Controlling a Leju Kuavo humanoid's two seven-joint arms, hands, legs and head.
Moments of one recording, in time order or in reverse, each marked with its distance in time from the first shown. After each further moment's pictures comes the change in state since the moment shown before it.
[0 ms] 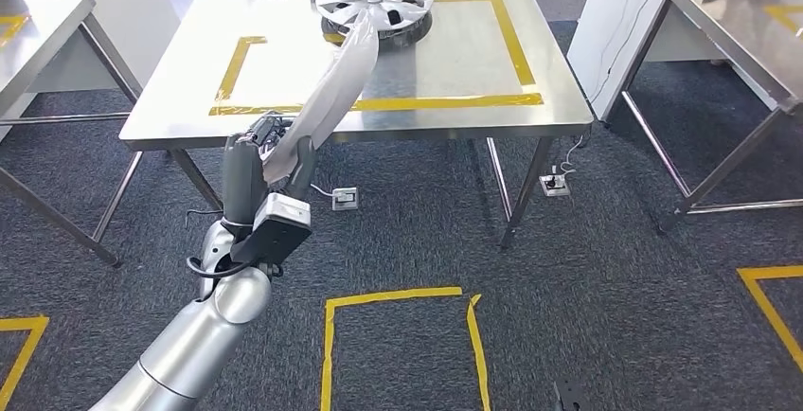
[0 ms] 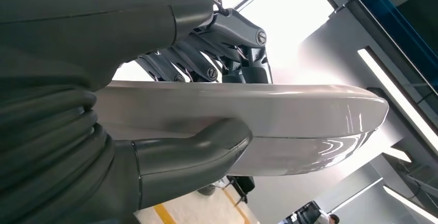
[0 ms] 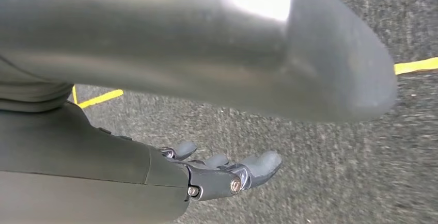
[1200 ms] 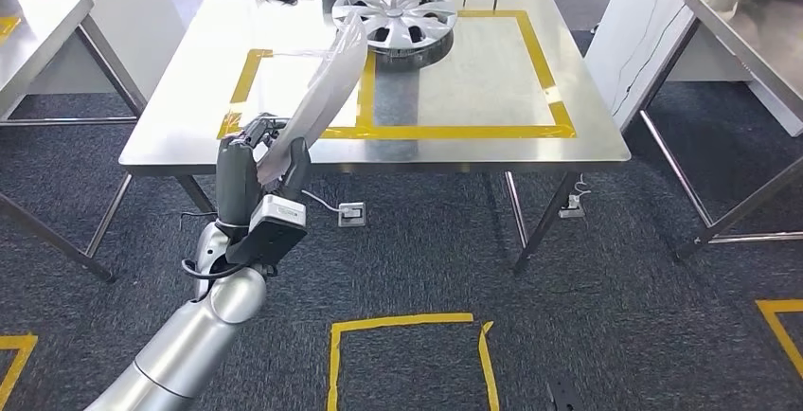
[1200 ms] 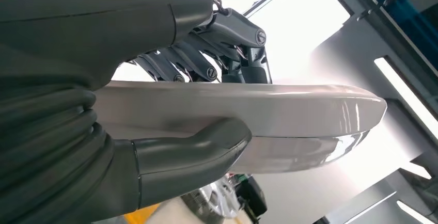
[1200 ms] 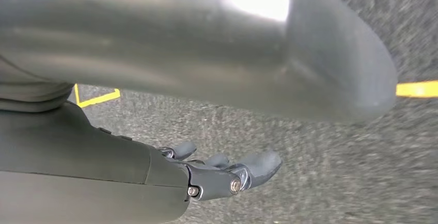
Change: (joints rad) left arm 0.002 0.009 0.001 0.008 -0.002 0.017 -0.014; right arm 0.003 -0.002 0.000 0.000 0.019 0.006 0.000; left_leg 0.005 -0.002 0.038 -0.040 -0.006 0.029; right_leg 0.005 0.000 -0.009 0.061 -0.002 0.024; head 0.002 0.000
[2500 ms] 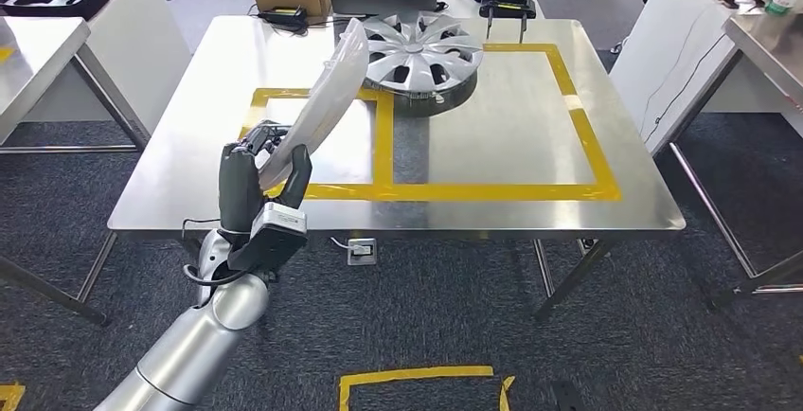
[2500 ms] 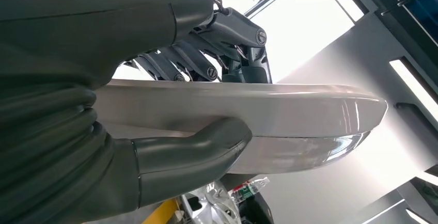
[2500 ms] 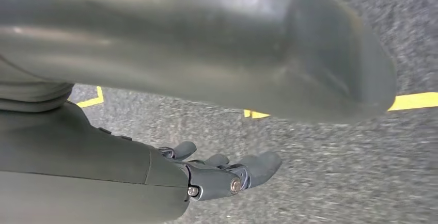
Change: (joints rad) left arm 0.028 0.010 -0.002 -0.016 0.004 0.003 0.001; right arm 0.011 -0.004 -0.001 0.001 0.001 0.002 -0.001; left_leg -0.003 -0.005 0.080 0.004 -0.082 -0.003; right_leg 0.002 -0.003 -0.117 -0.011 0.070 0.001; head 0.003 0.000
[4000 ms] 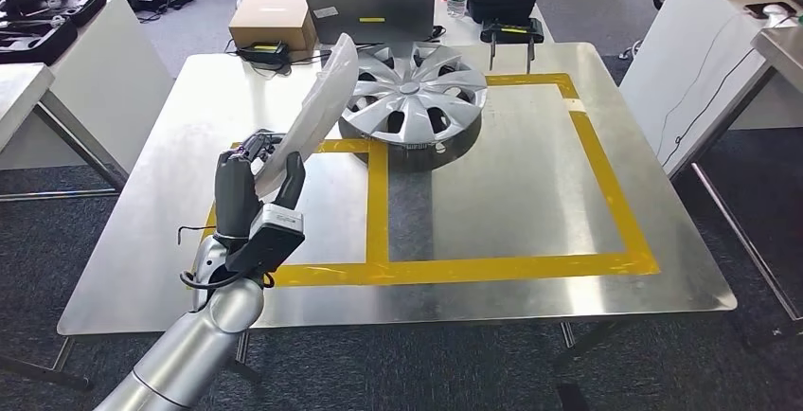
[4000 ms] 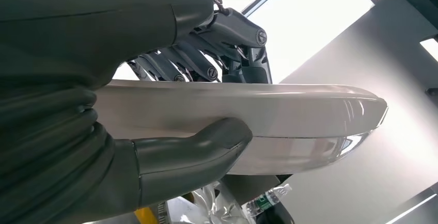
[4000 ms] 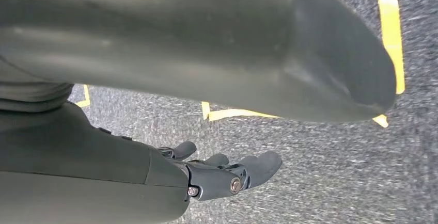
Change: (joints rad) left arm 0.002 0.021 -0.001 0.040 -0.004 0.014 0.025; right arm 0.012 -0.013 0.000 0.003 0.015 0.014 -0.017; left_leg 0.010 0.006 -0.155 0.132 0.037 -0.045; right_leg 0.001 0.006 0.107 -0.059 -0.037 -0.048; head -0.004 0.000
